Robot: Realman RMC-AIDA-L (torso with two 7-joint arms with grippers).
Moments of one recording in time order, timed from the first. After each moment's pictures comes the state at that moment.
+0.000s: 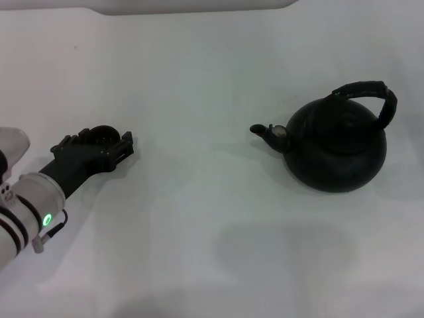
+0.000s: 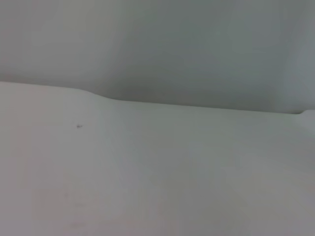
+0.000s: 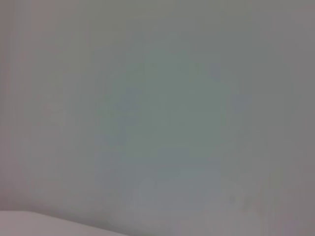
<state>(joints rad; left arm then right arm) 0.08 -2.06 -1.15 -1.08 0.51 -0.22 2.18 0.17 1.99 2.00 0.34 -0.48 1.05 -2.86</state>
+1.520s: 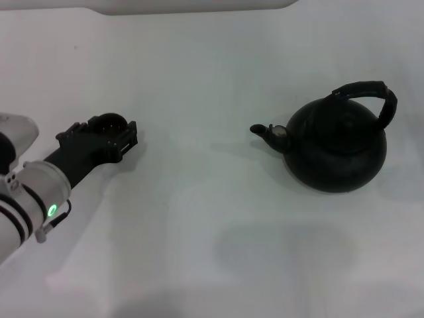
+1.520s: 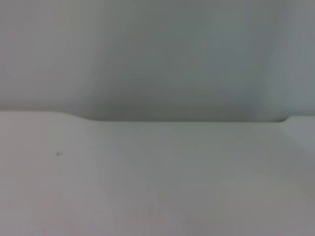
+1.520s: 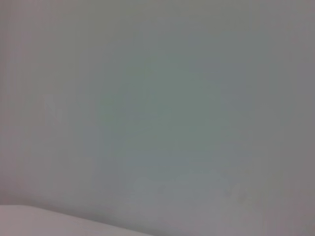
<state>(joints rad) 0.08 -2.04 -1.11 -1.16 0.53 -0.16 2.18 0.17 1.99 2.00 0.34 -0.48 1.04 -2.86</state>
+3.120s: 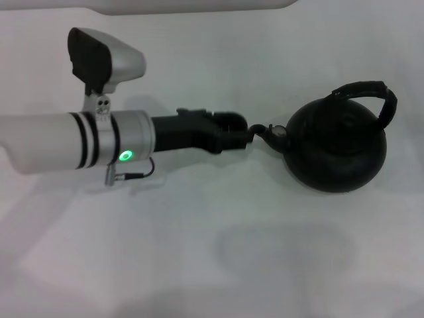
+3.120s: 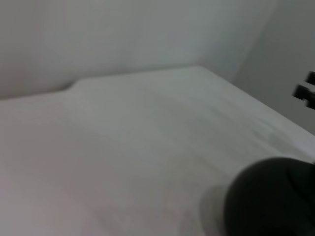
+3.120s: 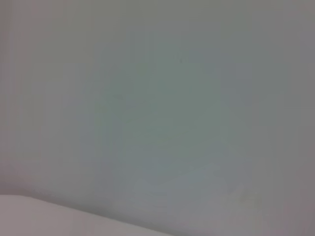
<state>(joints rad) -0.55 -1.89 -0.84 -0.82 0.72 -0.53 1.52 0.19 1.99 2.01 0.34 -0.48 0.99 -2.89</state>
